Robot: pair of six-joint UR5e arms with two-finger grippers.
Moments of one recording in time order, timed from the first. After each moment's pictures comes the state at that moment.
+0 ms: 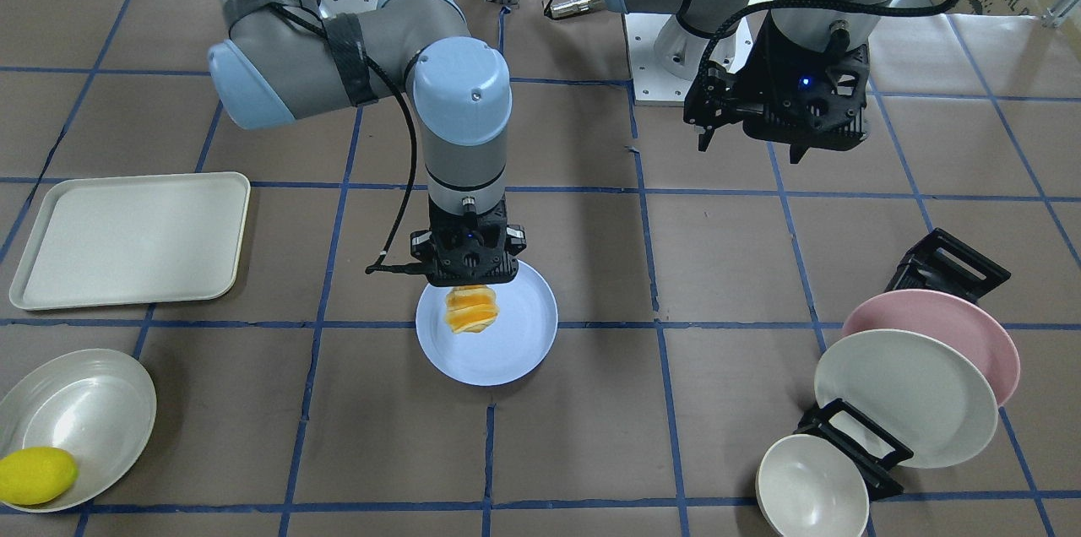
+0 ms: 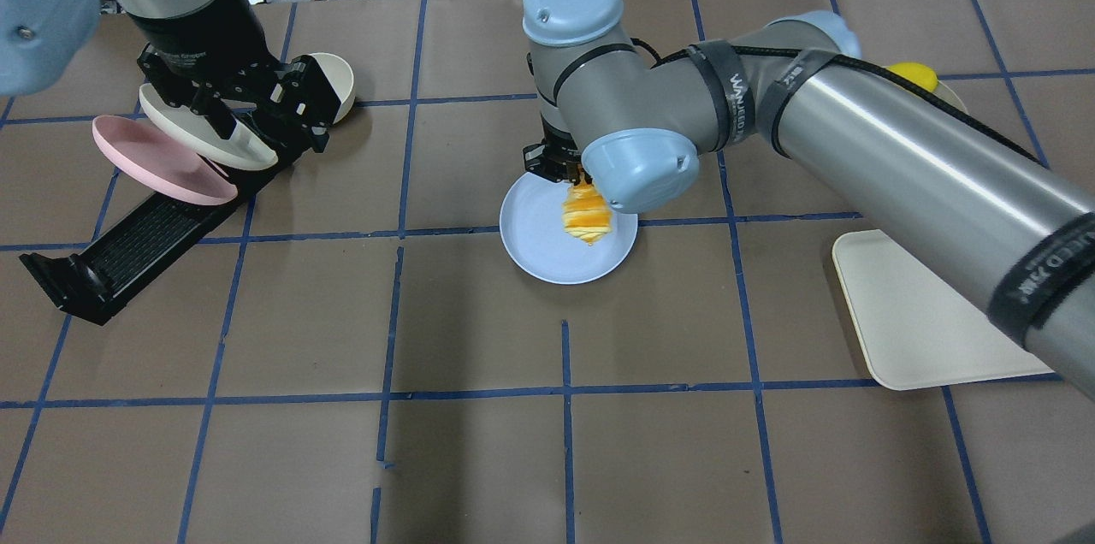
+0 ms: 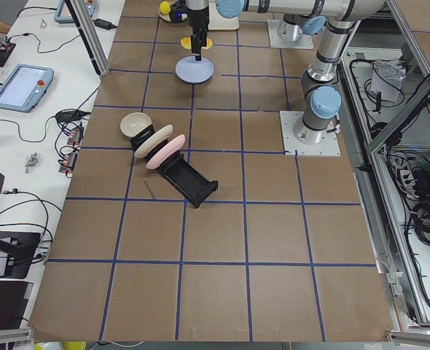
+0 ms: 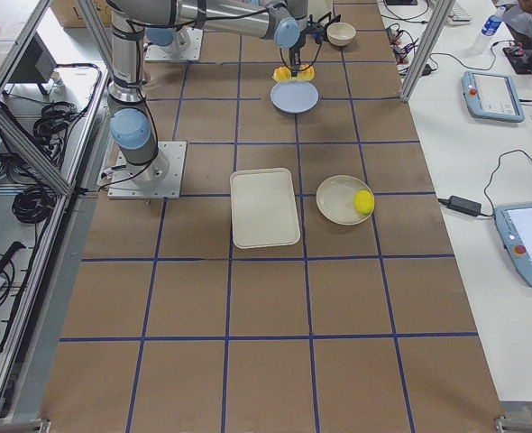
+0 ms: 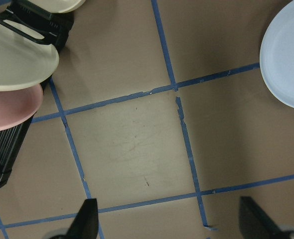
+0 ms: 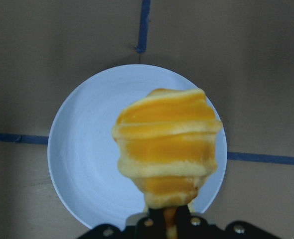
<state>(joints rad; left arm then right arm) -1.57 -1.61 -1.50 -1.66 1.62 0.16 1.96 -1.17 1.60 -2.07 -1.63 0.27</state>
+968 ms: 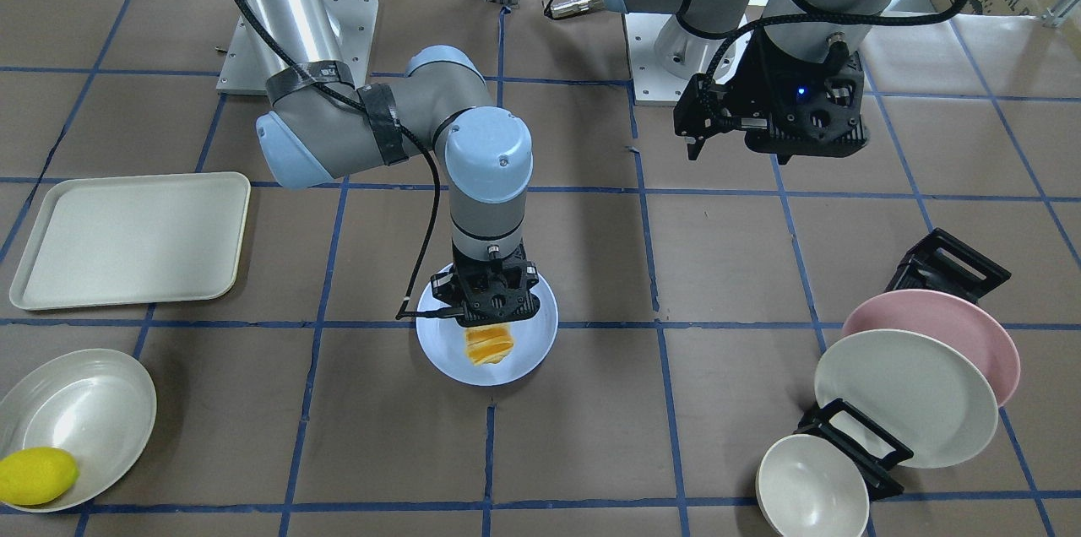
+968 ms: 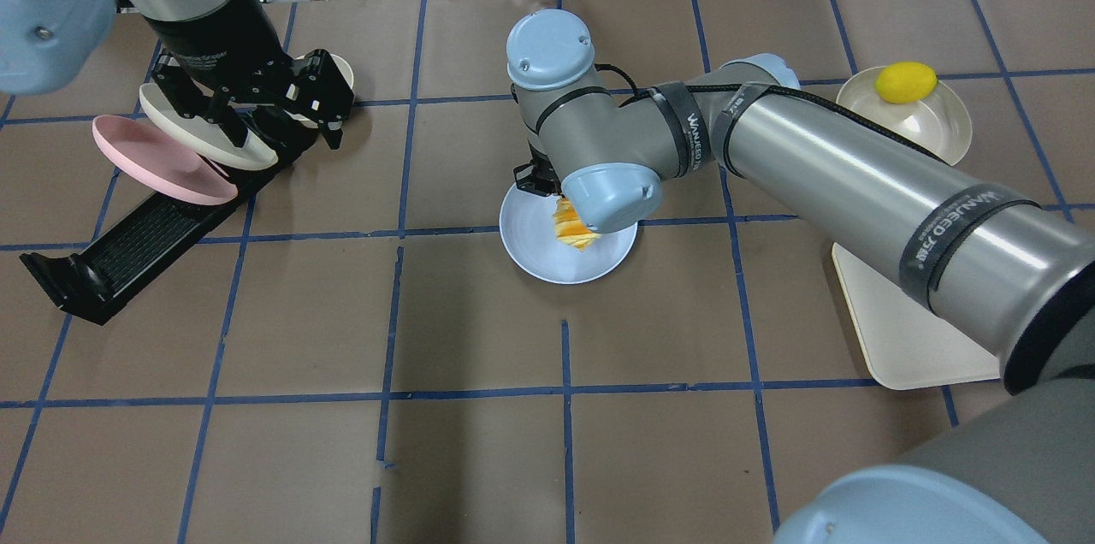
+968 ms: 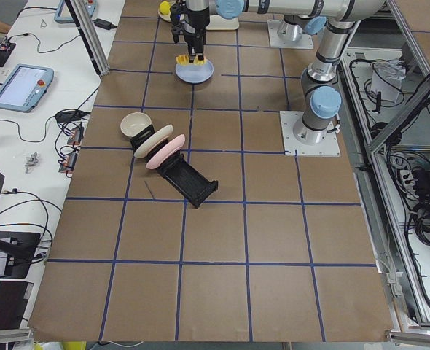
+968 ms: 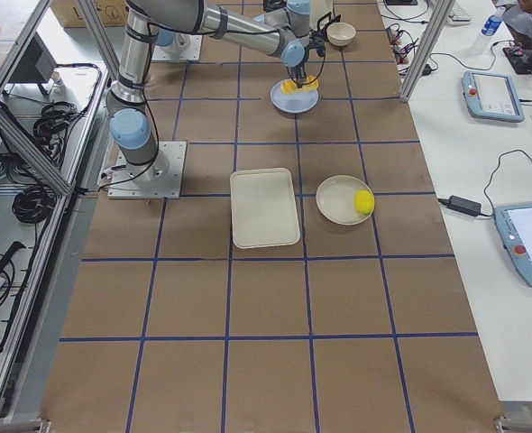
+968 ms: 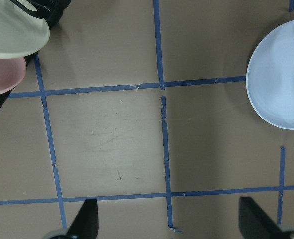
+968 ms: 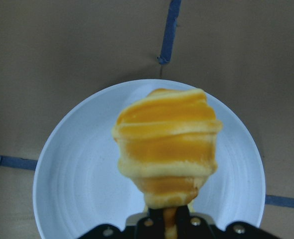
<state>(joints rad) -1.58 -1.63 -1.50 -1.66 1.60 0.05 1.97 -1.08 1.61 -2.18 -1.64 0.21</state>
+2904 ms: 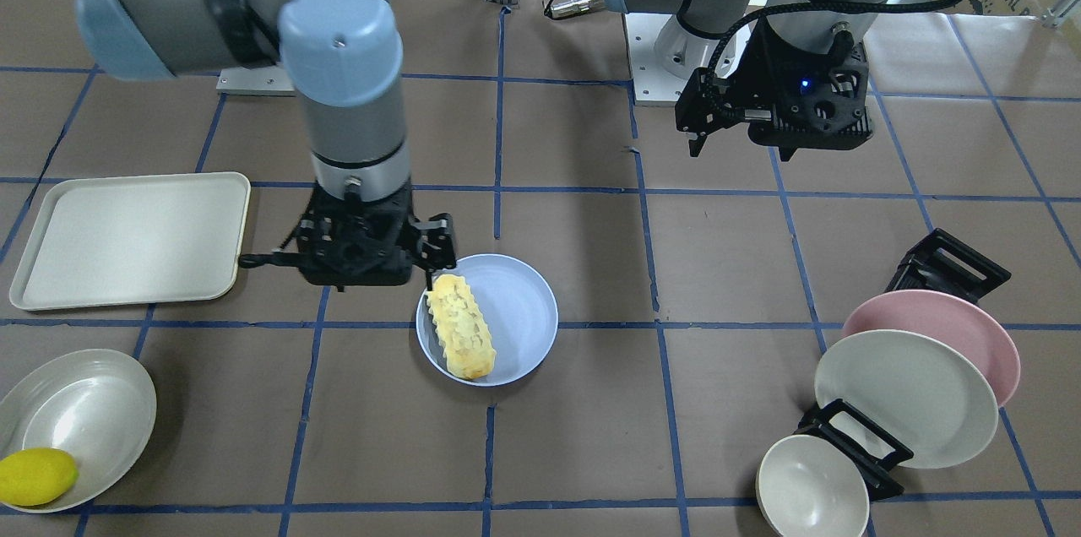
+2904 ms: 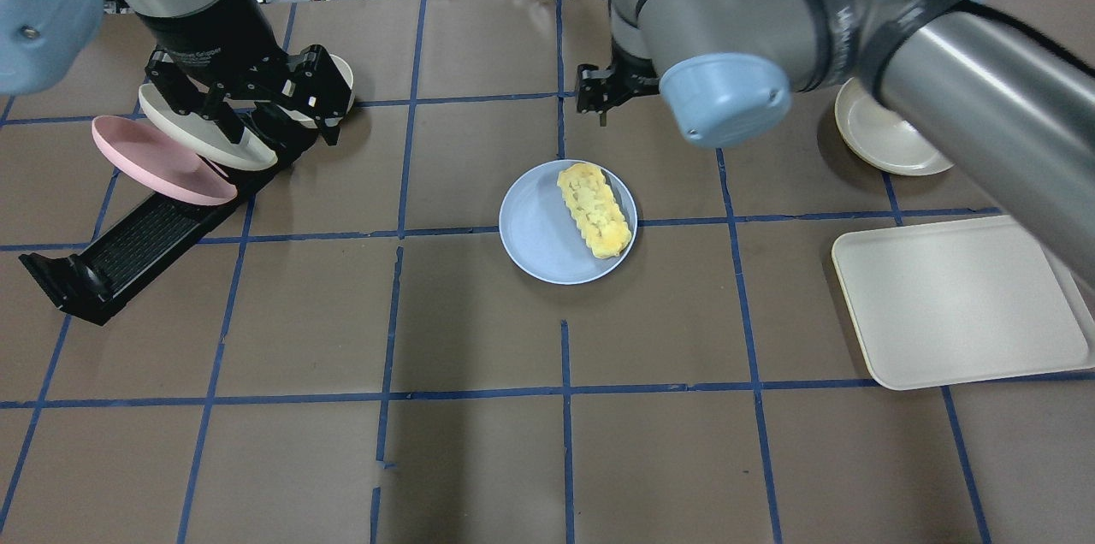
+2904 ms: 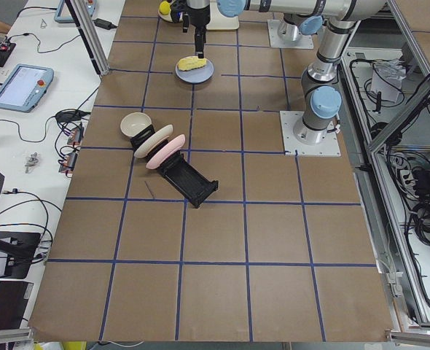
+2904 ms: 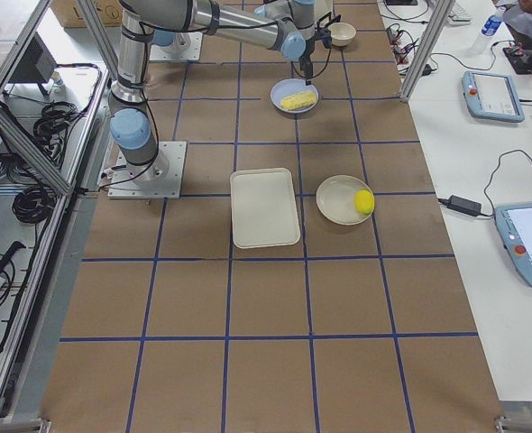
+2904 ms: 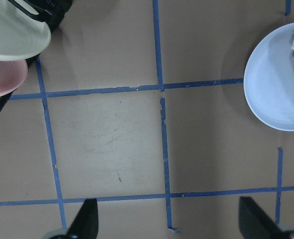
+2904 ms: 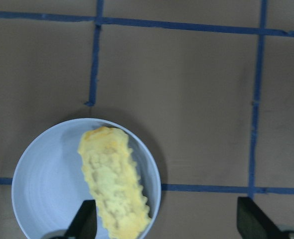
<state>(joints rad) -1.58 -1.62 -1.49 -1.65 1.60 0.05 1.77 -1.31 1.54 -1.94 -1.64 0.20</state>
